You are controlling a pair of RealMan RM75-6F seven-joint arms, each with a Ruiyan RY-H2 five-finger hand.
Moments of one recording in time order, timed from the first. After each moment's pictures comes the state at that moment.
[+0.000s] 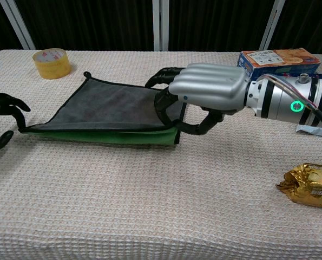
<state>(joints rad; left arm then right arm) -0.37 -1.68 0.07 -1.02 1.49 1.35 0.05 0.95 -1.58 -0.06 -1.25 -1.74 0.98 0.05</state>
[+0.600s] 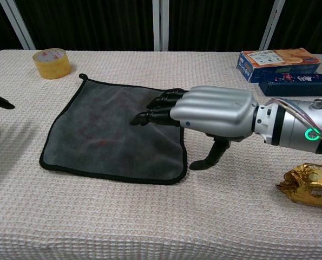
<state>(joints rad) -0.32 -1.42 0.02 -1.53 1.31 1.26 0.37 0.88 -1.53 -0.06 -1.45 -1.69 0.98 -0.07</state>
